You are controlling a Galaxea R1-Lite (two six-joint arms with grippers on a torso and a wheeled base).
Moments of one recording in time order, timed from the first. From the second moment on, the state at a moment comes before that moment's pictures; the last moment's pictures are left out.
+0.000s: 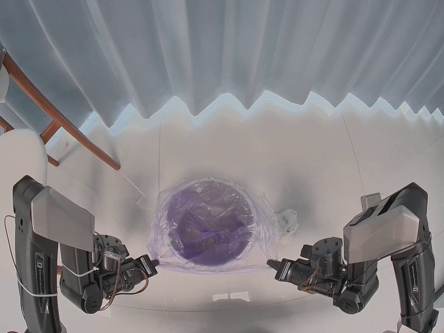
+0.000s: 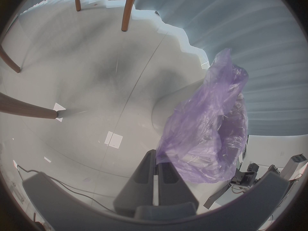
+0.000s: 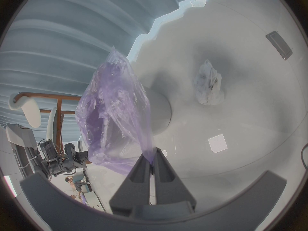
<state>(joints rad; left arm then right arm) -0.30 2.37 -0.21 -1.55 -0.12 -0.74 0.60 2.45 -0.38 -1.55 0.08 0.74</state>
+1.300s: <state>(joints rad) -0.32 2.11 -0.02 -1.55 -0.14 -0.73 0.64 2.32 -0.22 -1.55 0.05 0.81</state>
